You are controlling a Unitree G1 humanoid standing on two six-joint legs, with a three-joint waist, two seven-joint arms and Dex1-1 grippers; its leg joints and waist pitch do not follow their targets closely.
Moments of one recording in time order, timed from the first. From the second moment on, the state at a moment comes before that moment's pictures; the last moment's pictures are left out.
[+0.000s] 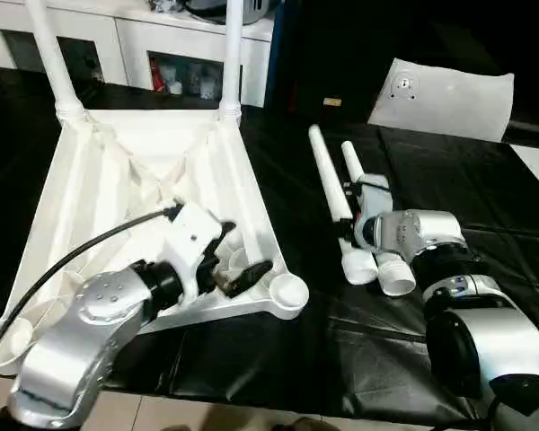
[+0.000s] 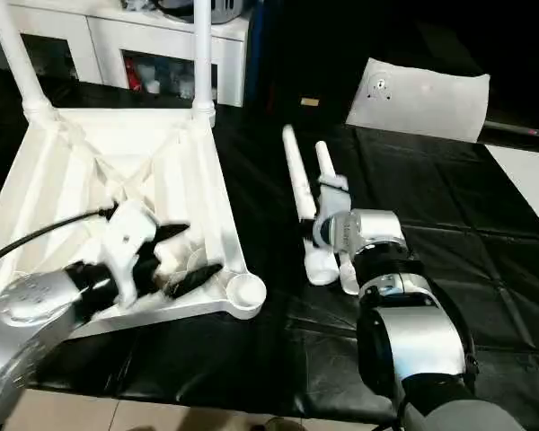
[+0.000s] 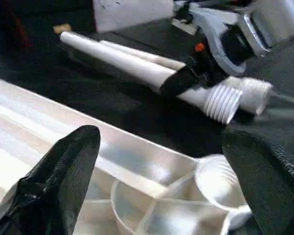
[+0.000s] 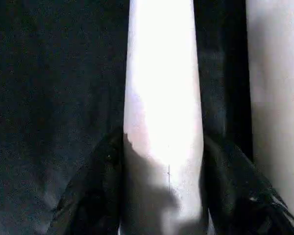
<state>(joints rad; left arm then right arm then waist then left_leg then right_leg) -0.16 0.42 -0.13 -0.47 -0.26 0.69 -0.51 -0.88 -0.17 -0.17 0.92 0.19 0.71 0.19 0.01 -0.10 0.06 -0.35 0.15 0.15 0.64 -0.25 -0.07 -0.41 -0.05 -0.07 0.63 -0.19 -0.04</state>
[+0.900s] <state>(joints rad) -0.40 0.23 0.02 -0.24 -0.32 0.69 -0.39 -0.48 -0.06 -0.13 0.02 0.41 0.61 0.37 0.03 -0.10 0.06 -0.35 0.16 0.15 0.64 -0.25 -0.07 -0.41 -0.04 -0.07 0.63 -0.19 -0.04</state>
